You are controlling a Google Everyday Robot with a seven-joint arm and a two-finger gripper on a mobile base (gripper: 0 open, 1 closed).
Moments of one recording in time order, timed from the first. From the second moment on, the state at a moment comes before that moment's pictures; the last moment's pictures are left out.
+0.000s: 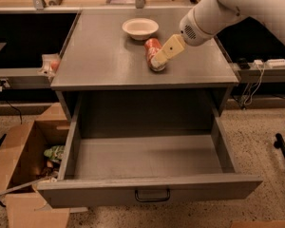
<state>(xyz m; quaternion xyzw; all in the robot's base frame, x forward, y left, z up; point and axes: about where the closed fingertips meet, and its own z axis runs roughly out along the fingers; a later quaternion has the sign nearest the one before) 0.674 -0.121 0.921 -0.36 0.87 0.06 0.34</state>
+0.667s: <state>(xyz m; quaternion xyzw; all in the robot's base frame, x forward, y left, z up) 0.719 -0.112 0.904 -0.30 0.88 0.07 0.36</state>
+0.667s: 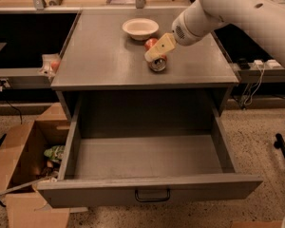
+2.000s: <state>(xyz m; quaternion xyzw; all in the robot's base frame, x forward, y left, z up) 0.777 -0.086 0.869 -0.23 0.92 0.09 0.32</state>
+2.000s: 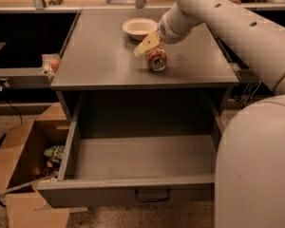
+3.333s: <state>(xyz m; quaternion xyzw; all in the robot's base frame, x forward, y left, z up) 0.779 -0.060 0.865 -0.24 0.92 0.10 0.28</state>
